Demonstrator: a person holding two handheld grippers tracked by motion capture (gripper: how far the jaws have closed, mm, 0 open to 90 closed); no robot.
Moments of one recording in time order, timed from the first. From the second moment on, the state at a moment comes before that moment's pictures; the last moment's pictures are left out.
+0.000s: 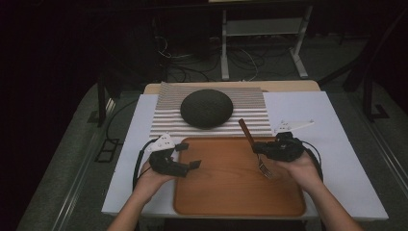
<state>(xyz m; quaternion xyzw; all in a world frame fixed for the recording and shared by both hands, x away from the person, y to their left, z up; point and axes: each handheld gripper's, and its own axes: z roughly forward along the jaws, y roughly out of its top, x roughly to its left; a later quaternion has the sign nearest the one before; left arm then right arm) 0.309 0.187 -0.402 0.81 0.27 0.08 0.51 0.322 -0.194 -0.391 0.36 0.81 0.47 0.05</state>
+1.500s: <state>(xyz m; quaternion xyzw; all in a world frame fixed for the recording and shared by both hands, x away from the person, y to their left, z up) 0.341 0.083 -0.368 0.79 0.25 0.02 0.57 0.308 -0.158 -0.382 0.31 0.80 0.51 0.07</state>
